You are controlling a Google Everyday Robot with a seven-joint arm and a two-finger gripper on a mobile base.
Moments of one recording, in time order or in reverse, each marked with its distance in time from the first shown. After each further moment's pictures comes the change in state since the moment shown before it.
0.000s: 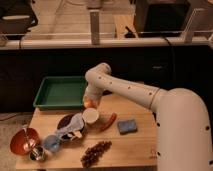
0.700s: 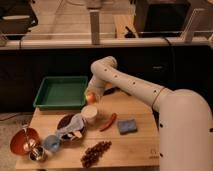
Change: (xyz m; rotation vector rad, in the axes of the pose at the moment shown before) arm 0.017 -0.004 -0.027 0.056 -0.014 -0.009
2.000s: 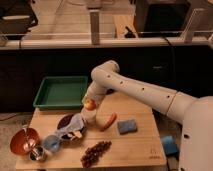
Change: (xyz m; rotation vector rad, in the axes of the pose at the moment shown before) arm -0.063 0.019 -0.028 0.021 -0.017 -0.181
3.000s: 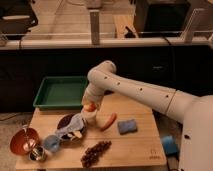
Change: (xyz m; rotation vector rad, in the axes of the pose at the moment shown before) arm -0.007 -0.005 -0.001 -0.020 0.019 -0.032
